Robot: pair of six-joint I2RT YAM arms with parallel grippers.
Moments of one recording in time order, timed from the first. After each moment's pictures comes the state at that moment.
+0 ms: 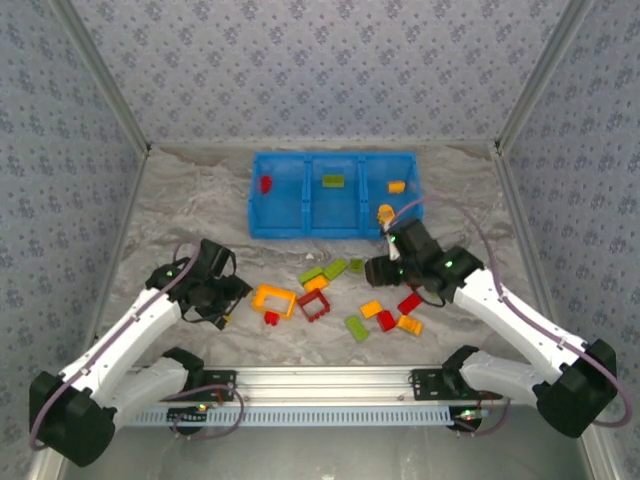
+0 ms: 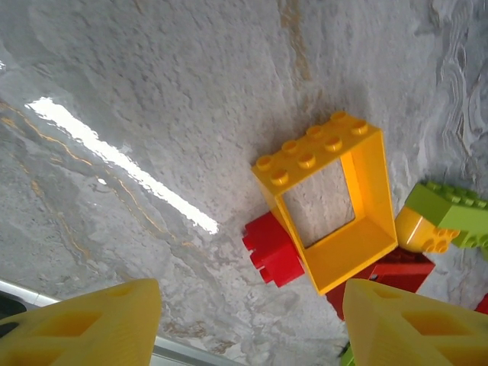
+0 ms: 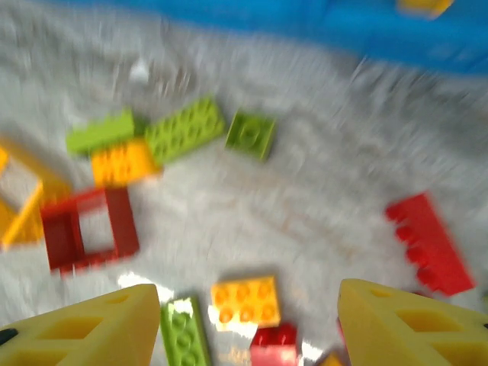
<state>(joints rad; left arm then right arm) -0.50 0.94 0.71 -1.01 0.14 -1.36 0.68 1.07 0.89 -0.80 0.02 0.38</state>
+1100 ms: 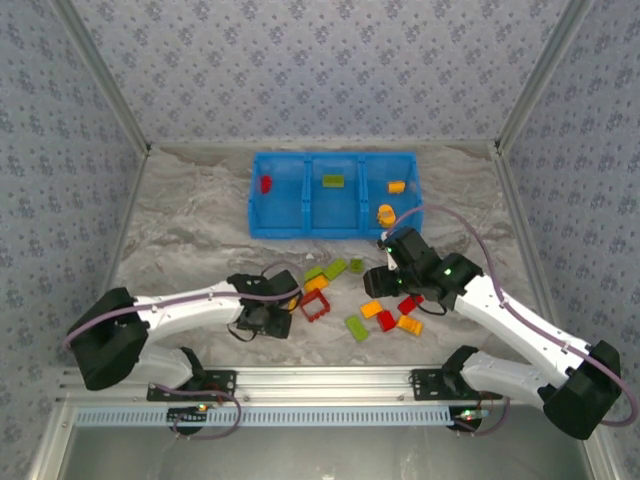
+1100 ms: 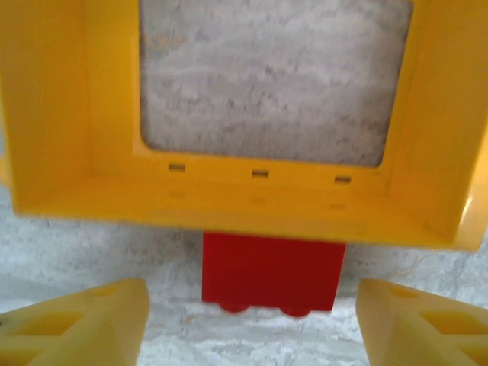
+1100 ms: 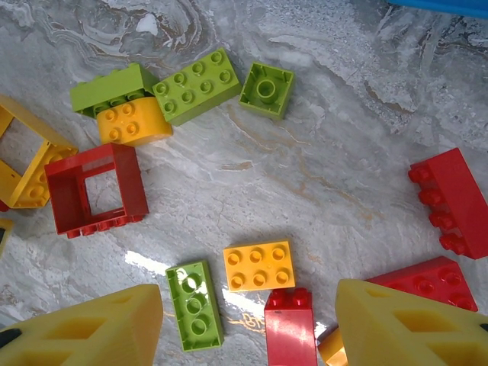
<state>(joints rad) -0.98 1.36 0.70 -0.78 -0.11 -0.75 0.71 1.04 0.87 -0.84 0.01 0.43</state>
